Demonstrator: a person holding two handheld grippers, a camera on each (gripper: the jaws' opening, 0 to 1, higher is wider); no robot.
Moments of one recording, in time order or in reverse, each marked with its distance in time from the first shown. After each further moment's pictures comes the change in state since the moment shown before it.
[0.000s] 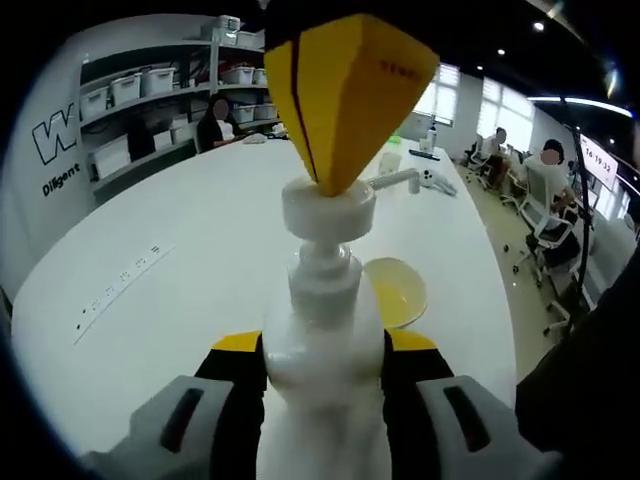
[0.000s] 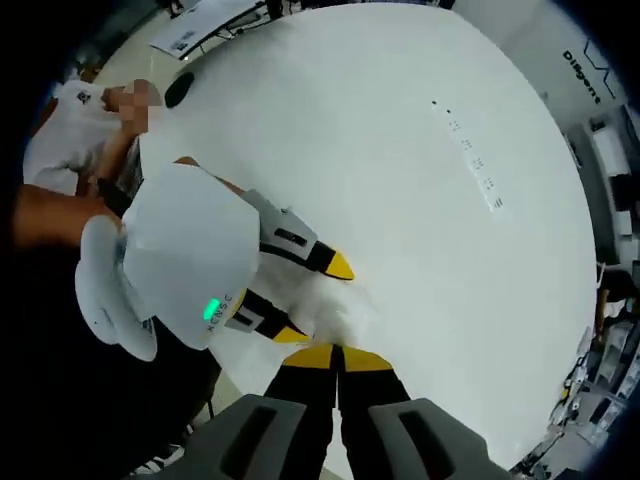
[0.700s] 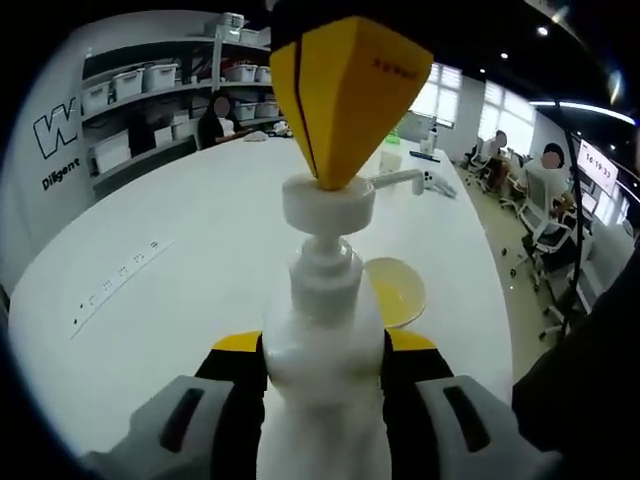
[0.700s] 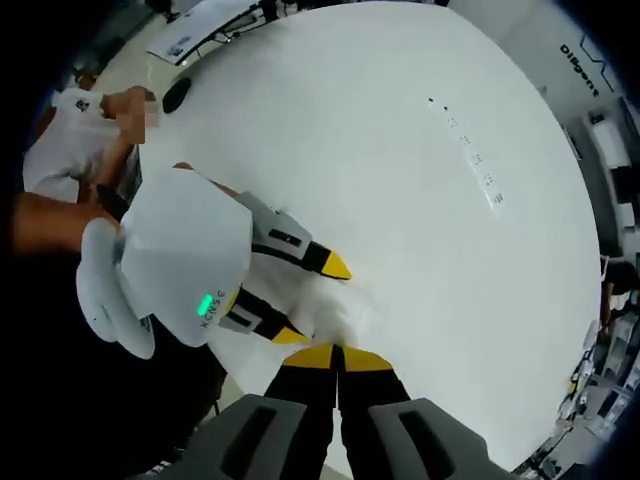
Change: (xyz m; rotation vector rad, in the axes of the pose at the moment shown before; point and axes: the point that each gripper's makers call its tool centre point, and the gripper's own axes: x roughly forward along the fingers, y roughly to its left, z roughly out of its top) left arm -0.002 0.000 -0.003 -0.024 0.007 0.008; right arm -0.005 -0.003 0.001 -0.047 0.020 -0.023
